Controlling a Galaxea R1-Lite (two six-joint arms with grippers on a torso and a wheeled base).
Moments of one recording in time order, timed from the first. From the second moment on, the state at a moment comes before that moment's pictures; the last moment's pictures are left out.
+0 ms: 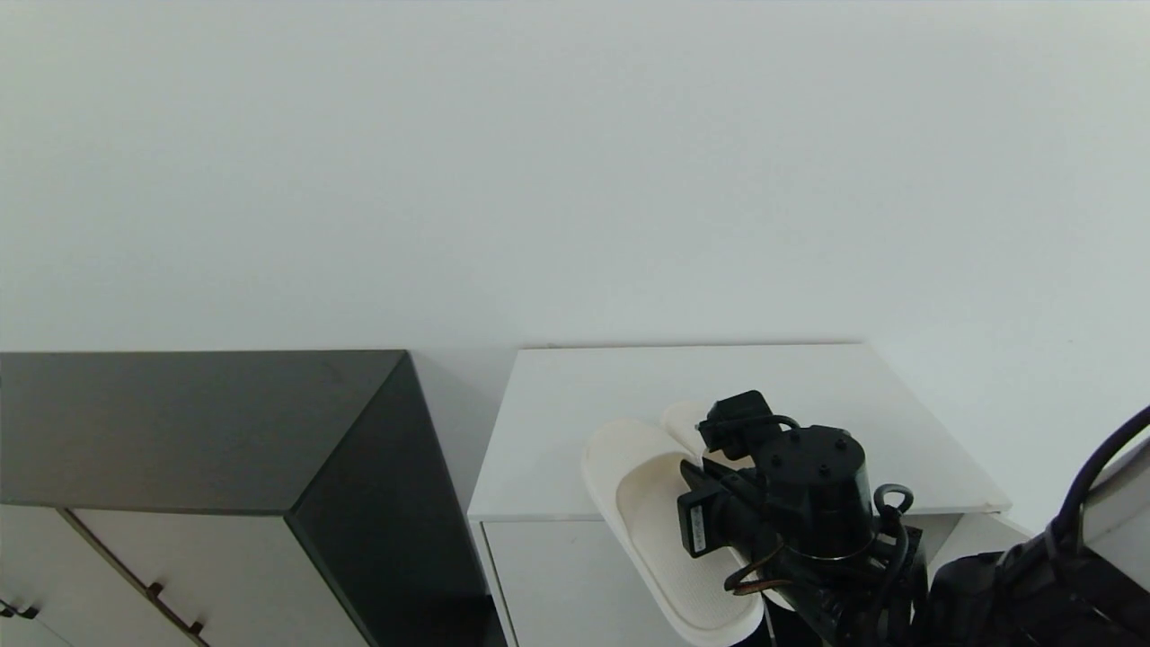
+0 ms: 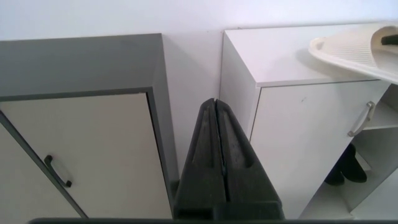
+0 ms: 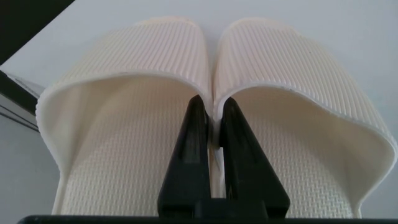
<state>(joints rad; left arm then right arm) 0.00 0.00 0.00 0.00 -0.04 0.02 0.86 1.94 -0.67 -0.97 -0.45 0.13</state>
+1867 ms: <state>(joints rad) 0.00 0.00 0.00 0.00 -0.05 0.02 0.87 1.93 -0.64 -1.00 -0.45 0.11</state>
